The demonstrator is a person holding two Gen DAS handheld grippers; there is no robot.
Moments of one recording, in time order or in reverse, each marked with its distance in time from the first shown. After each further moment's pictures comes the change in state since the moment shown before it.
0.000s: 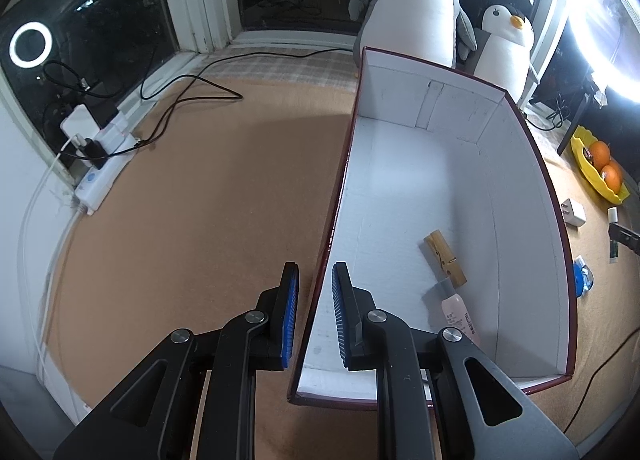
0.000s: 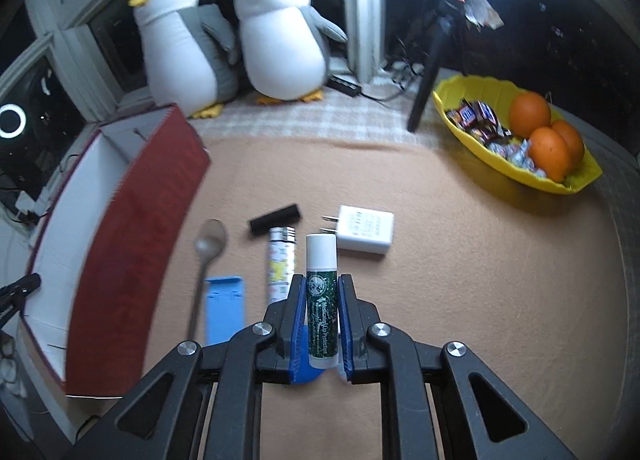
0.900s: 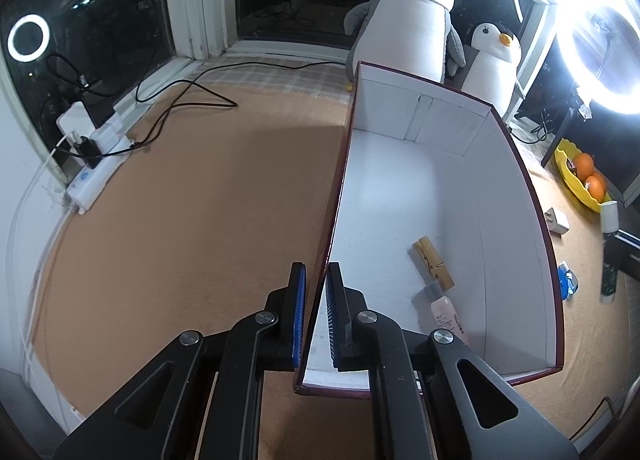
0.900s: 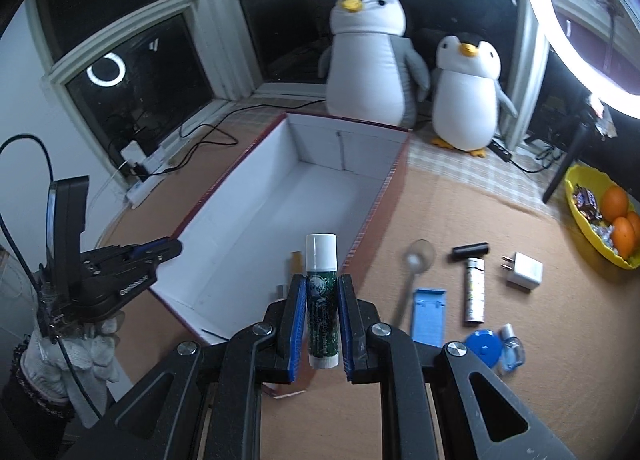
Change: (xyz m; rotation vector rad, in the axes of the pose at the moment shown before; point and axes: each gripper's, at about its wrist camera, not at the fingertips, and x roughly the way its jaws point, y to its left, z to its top) left arm -0.006 0.011 -0.006 -0.016 -0.049 -0.071; right arm -0.059 0.172 -0.024 -0.242 -0.071 0.224
